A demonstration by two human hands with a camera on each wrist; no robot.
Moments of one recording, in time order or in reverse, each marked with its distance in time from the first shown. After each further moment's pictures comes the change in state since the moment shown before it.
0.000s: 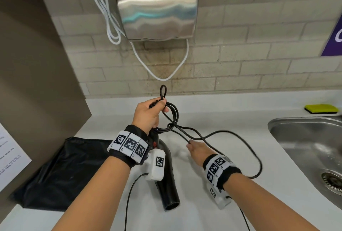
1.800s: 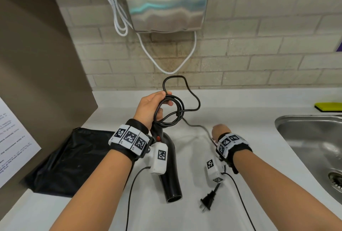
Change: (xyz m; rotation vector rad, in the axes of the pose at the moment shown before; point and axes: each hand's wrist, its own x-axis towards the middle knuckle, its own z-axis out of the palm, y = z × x) left_hand -0.003 -0.002 -0.011 -0.117 -0.094 -0.026; right_hand 0.021 0.007 -0.052 0.374 0.176 0.387
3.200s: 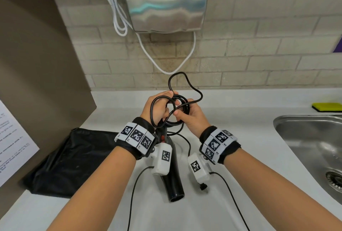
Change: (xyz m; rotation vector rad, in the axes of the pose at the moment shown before) left_hand 0.004 0.001 0.013 0.073 -0.066 -0.028; right_hand -0.062 -0.068 0.021 0.741 -0.258 -0.681
